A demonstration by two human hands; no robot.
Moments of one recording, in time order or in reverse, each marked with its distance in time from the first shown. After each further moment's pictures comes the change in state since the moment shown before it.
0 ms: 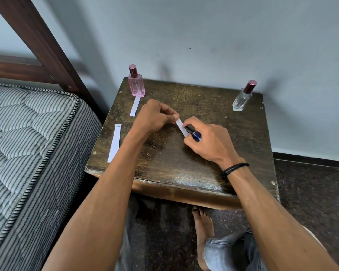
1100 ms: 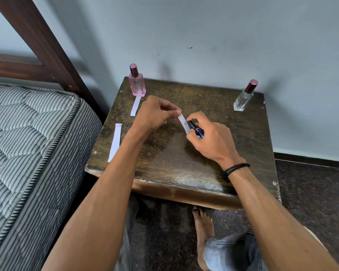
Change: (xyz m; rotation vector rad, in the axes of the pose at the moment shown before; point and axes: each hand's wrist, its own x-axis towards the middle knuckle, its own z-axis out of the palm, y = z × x) left_hand -0.003 0.008 -0.003 -0.076 0.036 0.033; right_hand 0.002 0.004 0.003 0.071 0.084 -0.008
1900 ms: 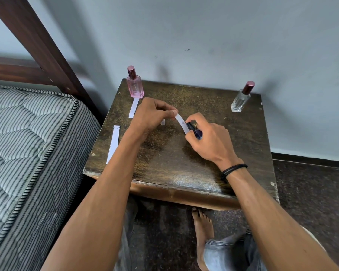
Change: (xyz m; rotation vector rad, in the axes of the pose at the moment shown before) left_hand -0.002 0.004 -0.001 -0.095 0.036 -0.049; right_hand 0.000 0.001 0.001 -0.044 0.021 0.008
